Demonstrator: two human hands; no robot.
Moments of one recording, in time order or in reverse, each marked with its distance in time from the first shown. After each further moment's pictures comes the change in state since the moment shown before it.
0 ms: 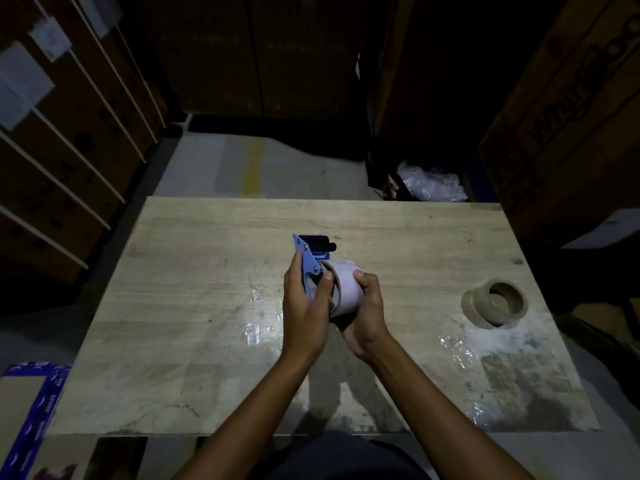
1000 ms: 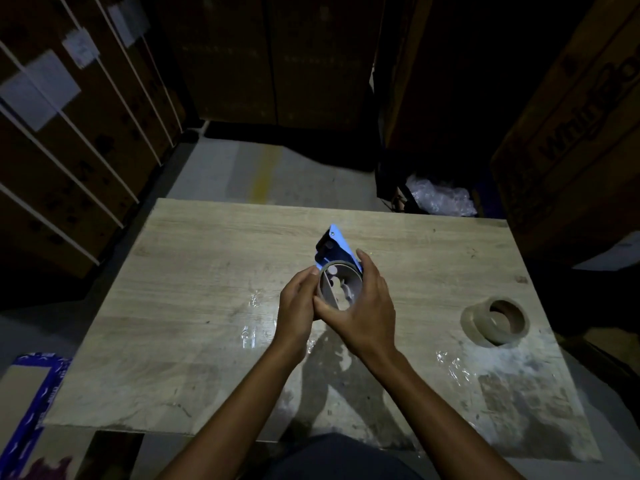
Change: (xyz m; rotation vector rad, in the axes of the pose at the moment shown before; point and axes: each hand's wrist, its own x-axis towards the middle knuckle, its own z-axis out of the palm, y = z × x) left_hand 0.015 0.004 0.008 -0.177 -0.061 -0.177; right_hand -0.008 -0.020 -0.008 -1.275 0.261 -0.753
